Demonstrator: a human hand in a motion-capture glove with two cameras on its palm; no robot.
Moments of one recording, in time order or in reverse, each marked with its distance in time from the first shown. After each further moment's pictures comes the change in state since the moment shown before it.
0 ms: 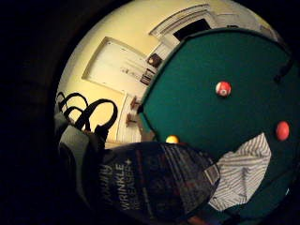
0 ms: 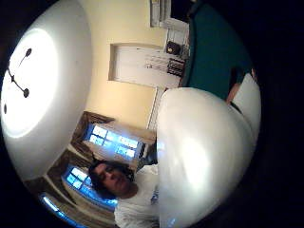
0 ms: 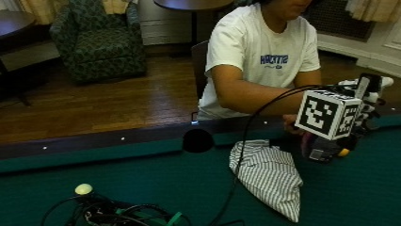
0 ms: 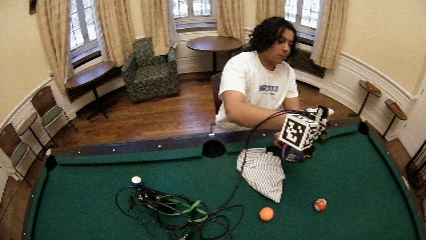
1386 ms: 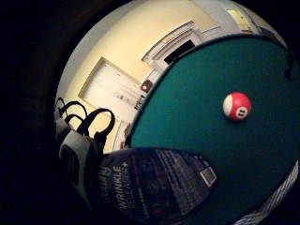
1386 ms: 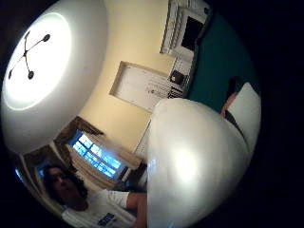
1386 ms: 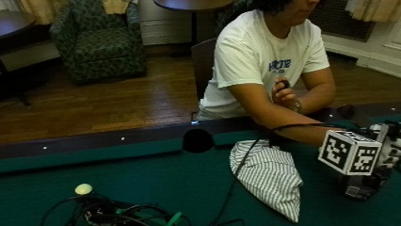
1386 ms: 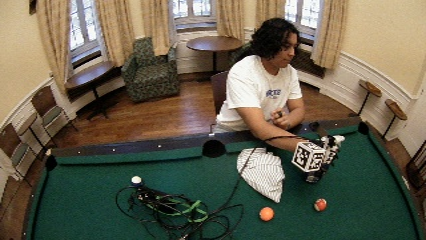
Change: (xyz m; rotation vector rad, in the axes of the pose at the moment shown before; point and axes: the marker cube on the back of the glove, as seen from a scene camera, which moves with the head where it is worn) arm 0.100 -0.065 0.103 0.323 0.058 -0.054
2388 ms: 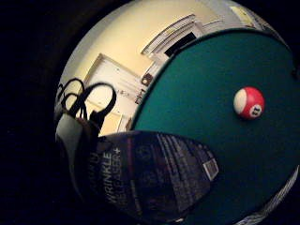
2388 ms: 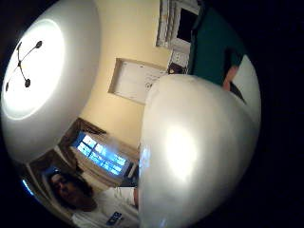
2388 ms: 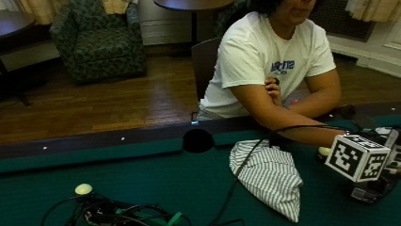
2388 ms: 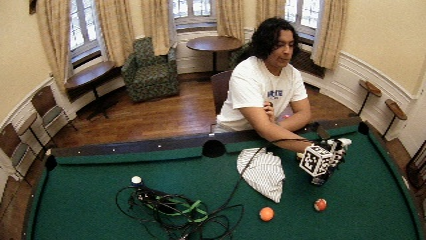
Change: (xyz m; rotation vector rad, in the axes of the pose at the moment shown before) arm 0.005 -0.003 0.015 -0.097 -0.045 0.061
